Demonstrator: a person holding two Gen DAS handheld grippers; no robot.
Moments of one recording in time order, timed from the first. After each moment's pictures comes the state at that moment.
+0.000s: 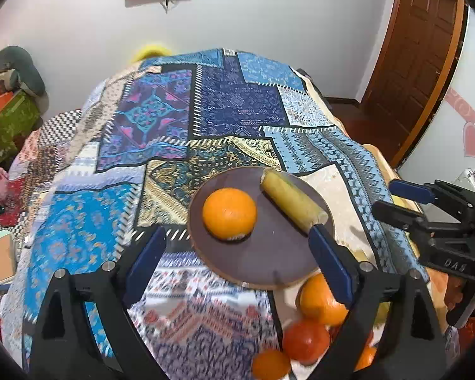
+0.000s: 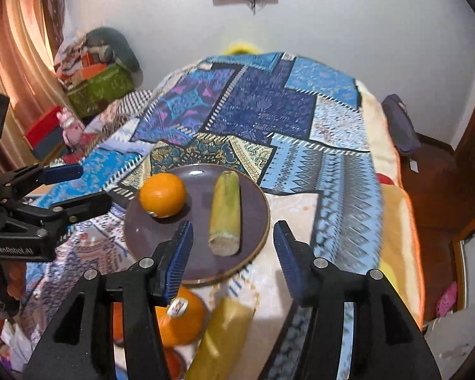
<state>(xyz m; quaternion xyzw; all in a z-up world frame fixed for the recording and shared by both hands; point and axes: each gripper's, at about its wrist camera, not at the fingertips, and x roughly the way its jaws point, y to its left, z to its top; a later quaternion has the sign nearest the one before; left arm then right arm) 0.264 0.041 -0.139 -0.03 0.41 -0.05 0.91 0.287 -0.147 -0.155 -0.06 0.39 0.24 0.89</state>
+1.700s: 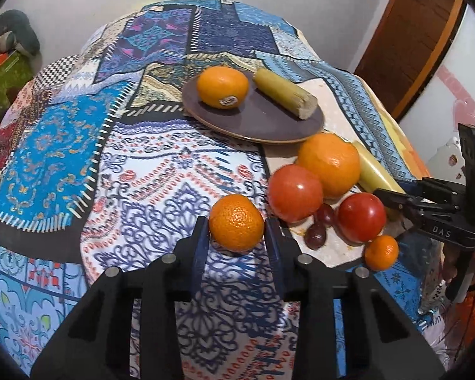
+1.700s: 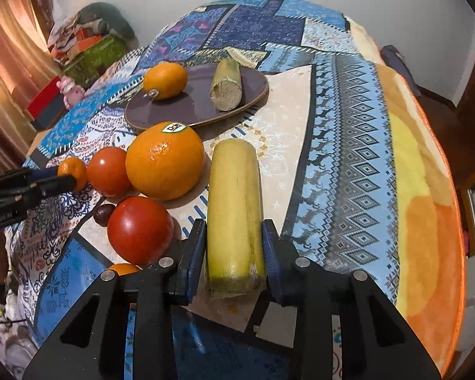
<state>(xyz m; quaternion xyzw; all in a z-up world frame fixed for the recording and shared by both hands) 0.173 0.047 -0.215 -0.05 0.48 -0.07 0.87 0.226 -0.175 -0.242 -0.05 0.48 0.24 0.84</state>
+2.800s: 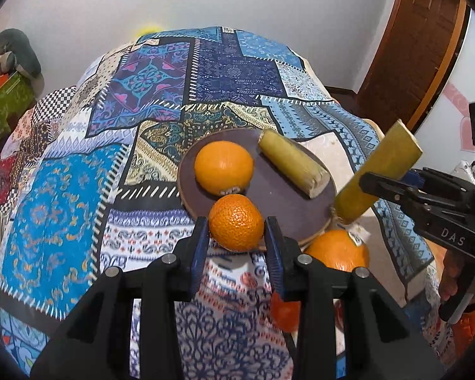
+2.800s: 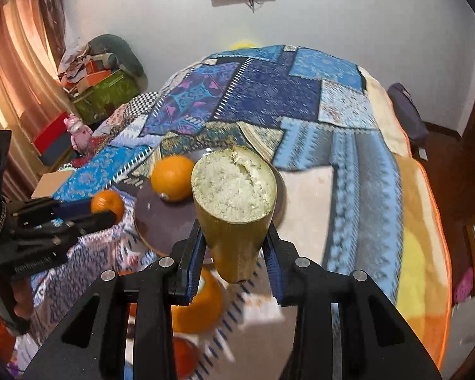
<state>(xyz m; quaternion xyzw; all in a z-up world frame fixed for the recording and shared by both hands) 0.260 0.041 -0.184 -0.04 0.44 -0.07 0.90 0.289 -0.133 -0.185 -0.03 0.39 0.27 0.88</state>
